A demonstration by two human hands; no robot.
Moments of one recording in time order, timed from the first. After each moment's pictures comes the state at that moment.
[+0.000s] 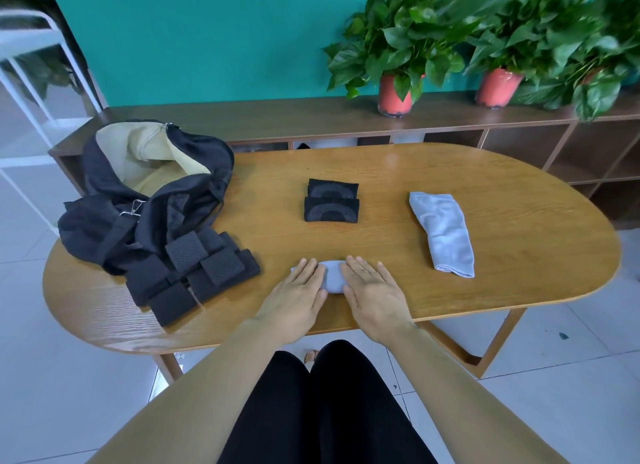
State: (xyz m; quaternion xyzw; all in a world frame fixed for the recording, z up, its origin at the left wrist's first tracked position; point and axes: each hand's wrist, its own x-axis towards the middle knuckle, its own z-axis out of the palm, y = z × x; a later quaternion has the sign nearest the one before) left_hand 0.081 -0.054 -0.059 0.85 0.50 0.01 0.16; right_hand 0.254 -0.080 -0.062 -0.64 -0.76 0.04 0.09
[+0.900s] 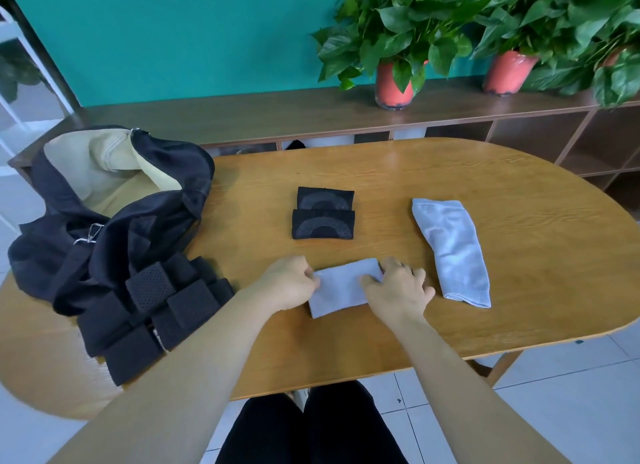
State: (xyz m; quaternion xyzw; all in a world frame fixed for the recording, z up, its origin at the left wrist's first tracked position) left_hand 0.114 0.028 -0.014 0.70 0.63 0.03 0.32; right_hand 0.281 -0.014 -0.045 -0.82 -0.50 0.18 0.22
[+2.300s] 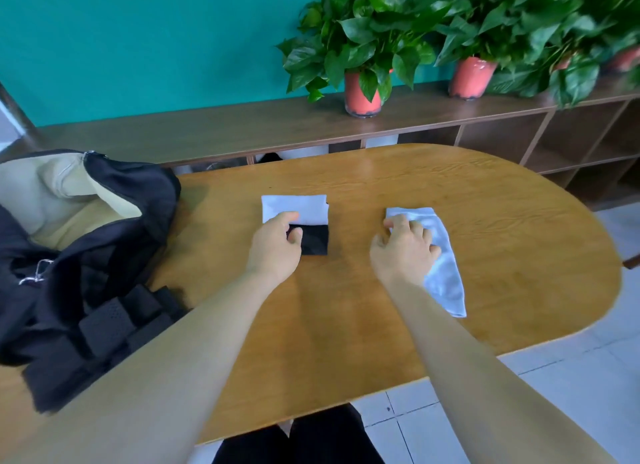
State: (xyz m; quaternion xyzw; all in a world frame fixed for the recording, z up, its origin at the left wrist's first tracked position) left_hand 0.149 0.087 -0.002 0.69 0.59 0.31 0.28; right_hand 0.328 0.044 -0.019 -0.84 -0.44 0.04 0.32
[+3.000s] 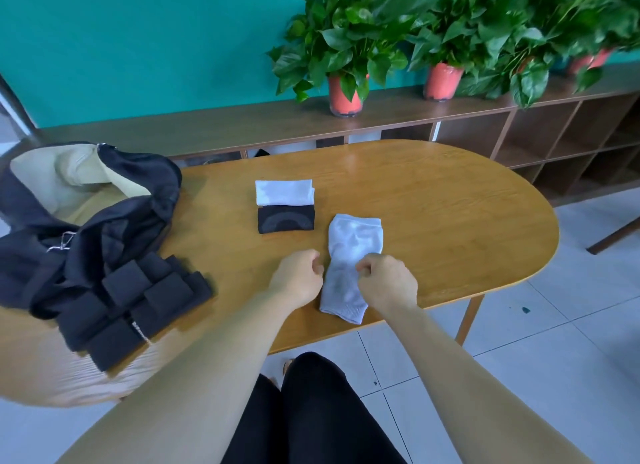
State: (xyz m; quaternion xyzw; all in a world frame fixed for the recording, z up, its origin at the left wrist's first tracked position) left_hand 0.170 -0.014 -0.026 0.76 0.56 0.13 0.28; right_hand 0.318 -0.072 -0.024 -0.81 -0.53 0.13 0.20
